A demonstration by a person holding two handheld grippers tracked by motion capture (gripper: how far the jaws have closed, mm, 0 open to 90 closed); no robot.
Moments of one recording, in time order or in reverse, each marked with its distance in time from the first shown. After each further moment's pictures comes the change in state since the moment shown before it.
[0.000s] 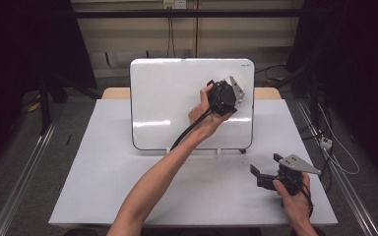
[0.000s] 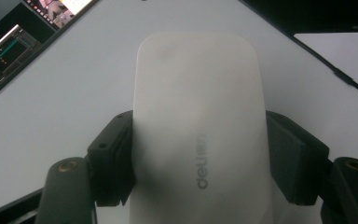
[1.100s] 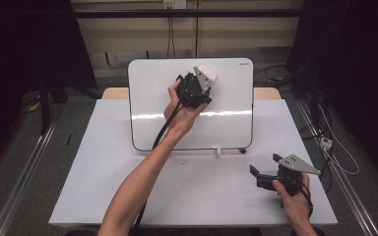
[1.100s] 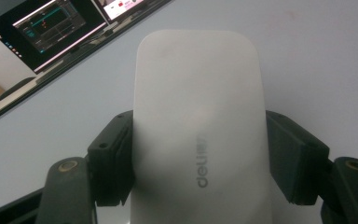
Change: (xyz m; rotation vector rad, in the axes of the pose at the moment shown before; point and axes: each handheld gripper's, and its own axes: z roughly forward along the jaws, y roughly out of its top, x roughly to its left) left arm 0.065 -0.042 -0.037 -0.002 0.128 -0.209; right arm 0.001 0.000 0.000 0.001 0.004 -0.002
